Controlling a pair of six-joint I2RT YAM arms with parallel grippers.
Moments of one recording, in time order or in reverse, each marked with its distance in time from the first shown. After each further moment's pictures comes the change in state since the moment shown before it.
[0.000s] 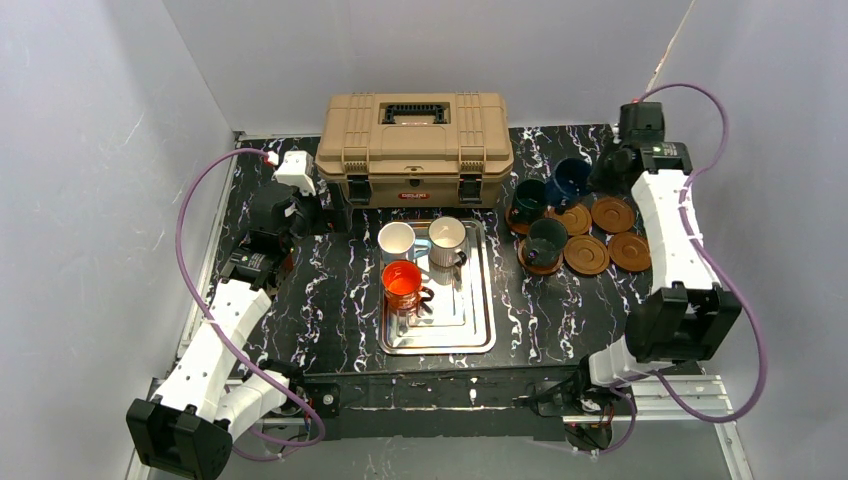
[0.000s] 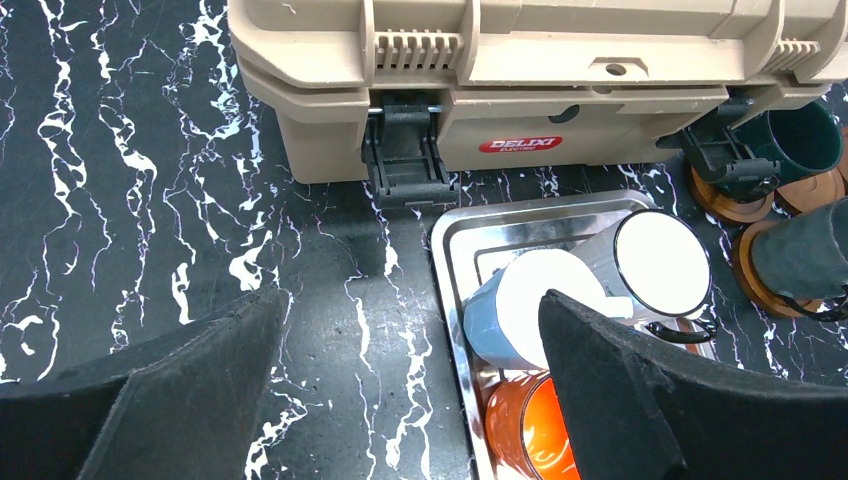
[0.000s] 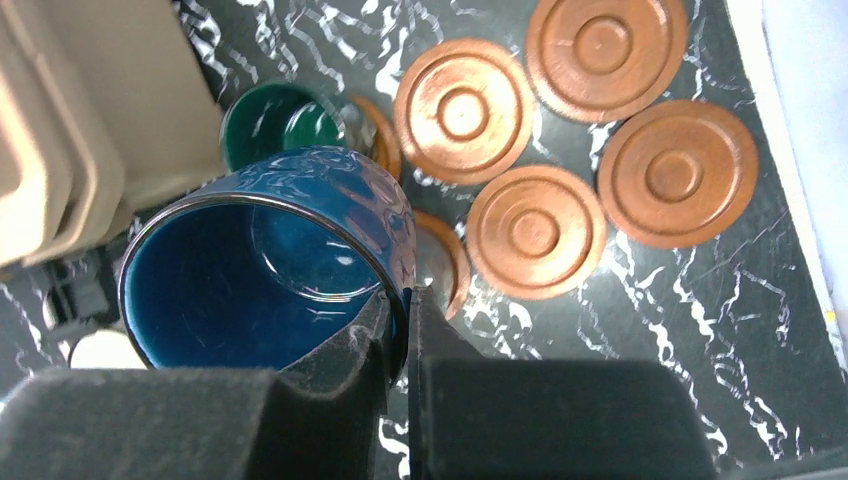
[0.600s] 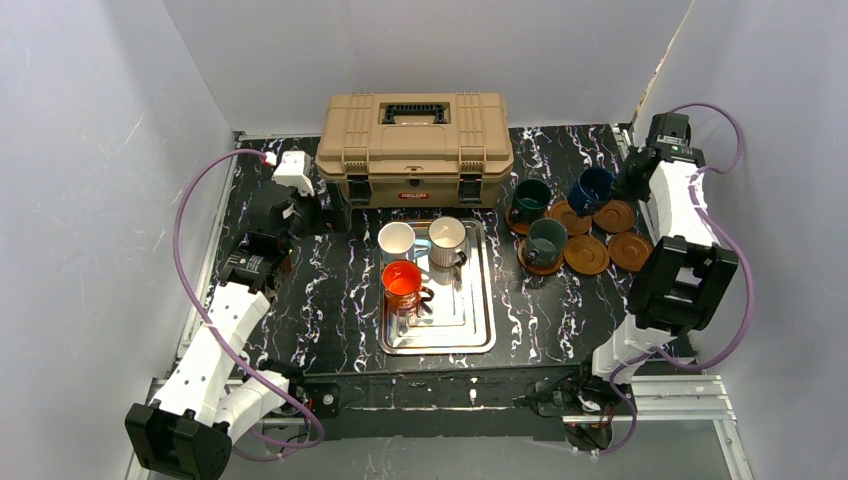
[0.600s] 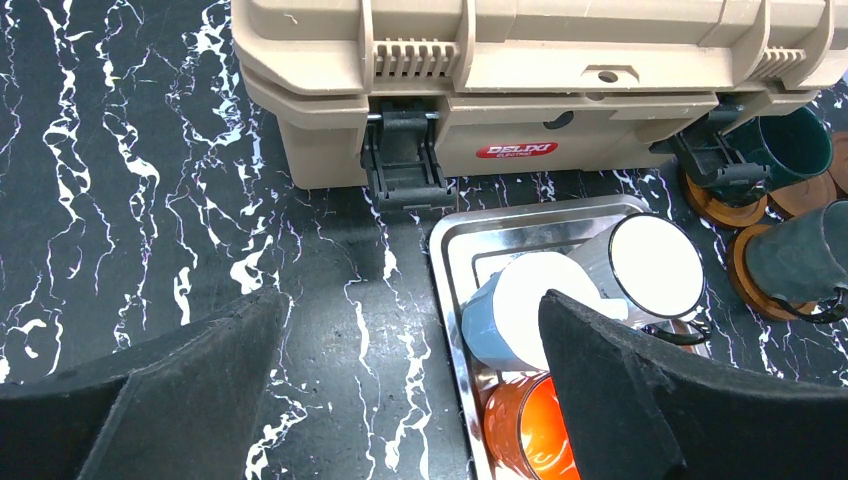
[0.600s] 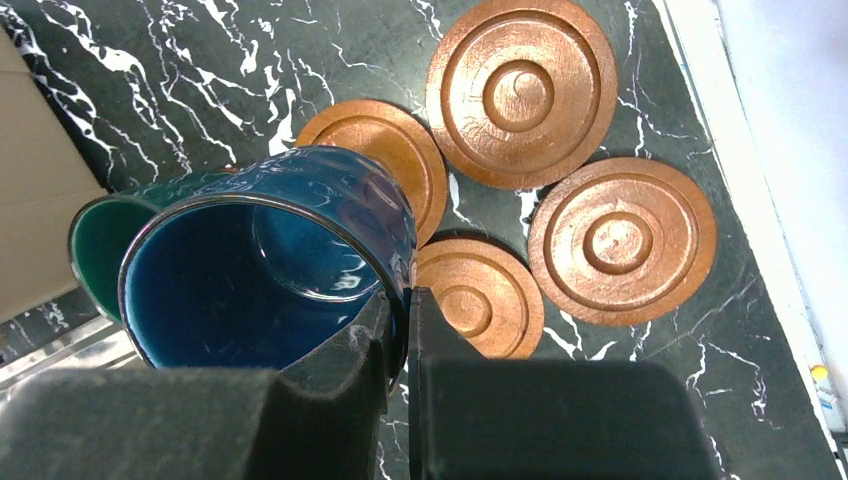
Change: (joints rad) left arm 0.000 -0.016 0.000 0.000 -0.001 0.000; right arm -0.264 0.202 -0.040 0.174 -0.148 -0.106
